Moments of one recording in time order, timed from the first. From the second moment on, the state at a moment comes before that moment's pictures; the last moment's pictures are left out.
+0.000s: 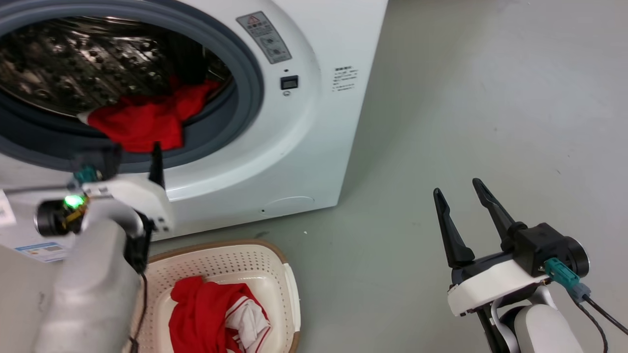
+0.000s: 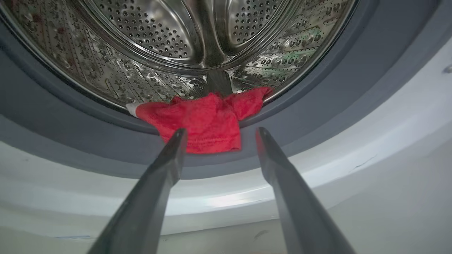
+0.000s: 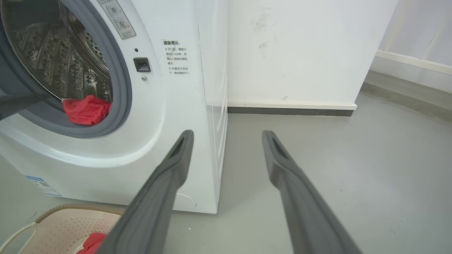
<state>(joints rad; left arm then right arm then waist) -0.67 0.27 -0.16 0.90 -0.36 -0.02 -0.23 -0.15 -0.05 0.13 0.10 0.08 0.13 -0.17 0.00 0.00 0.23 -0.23</state>
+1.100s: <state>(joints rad) -1.19 0.52 -0.28 1.21 -0.29 -0.07 0.42 -0.28 -0.05 0.21 0.21 0.22 0.13 -0.26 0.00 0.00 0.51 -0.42</state>
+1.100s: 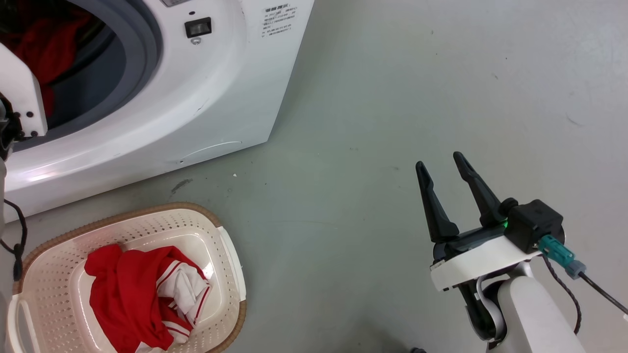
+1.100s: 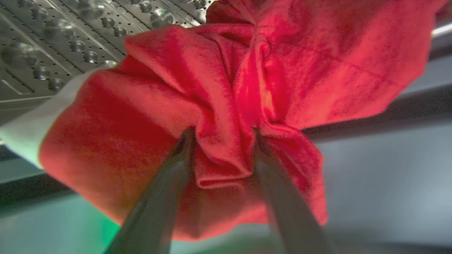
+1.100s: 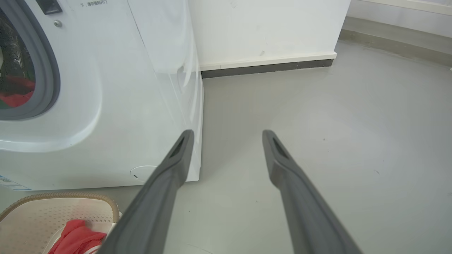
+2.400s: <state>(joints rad) -0.91 0.33 -0.26 1.03 -0.38 -0.06 -0.26 -0.15 -0.05 0.10 0.16 0.11 0.13 -0.18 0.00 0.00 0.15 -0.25</state>
